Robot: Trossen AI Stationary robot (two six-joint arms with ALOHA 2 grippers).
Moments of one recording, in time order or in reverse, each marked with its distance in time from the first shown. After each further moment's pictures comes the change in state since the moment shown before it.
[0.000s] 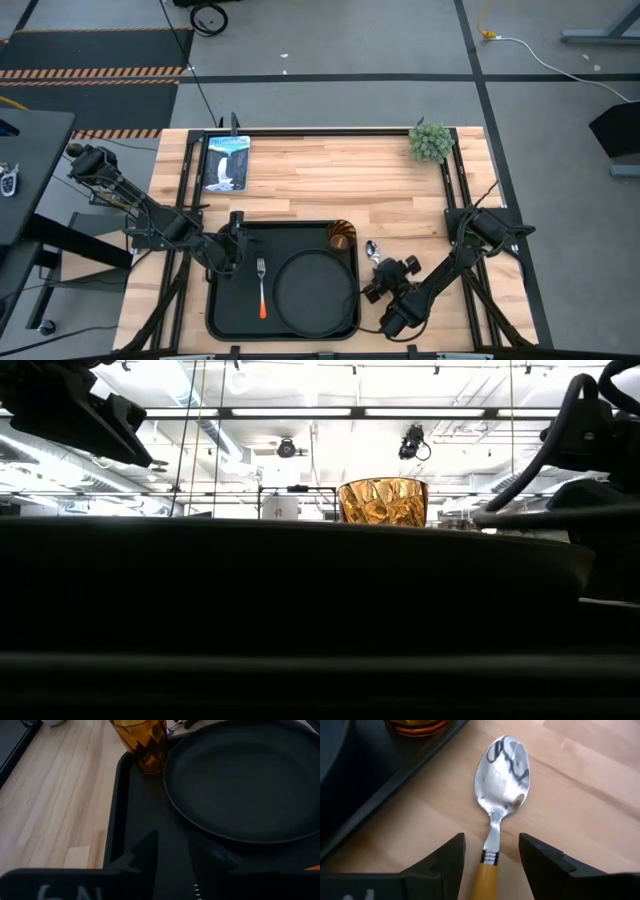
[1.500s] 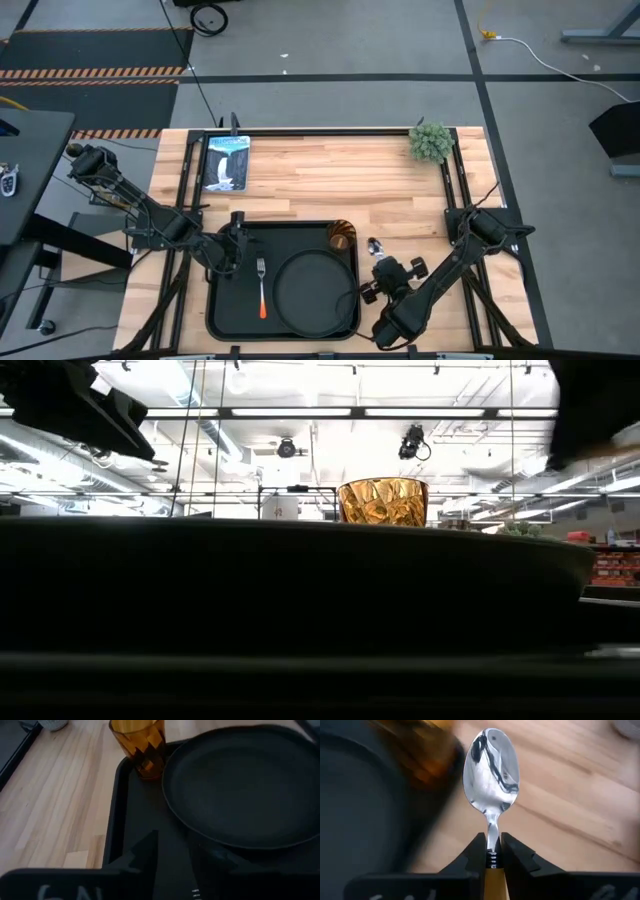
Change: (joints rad) left arm 0.000 0.000 0.000 0.028 0.001 0.009; right arm -0.006 0.006 0.465 -0.599 -0.095 0.118
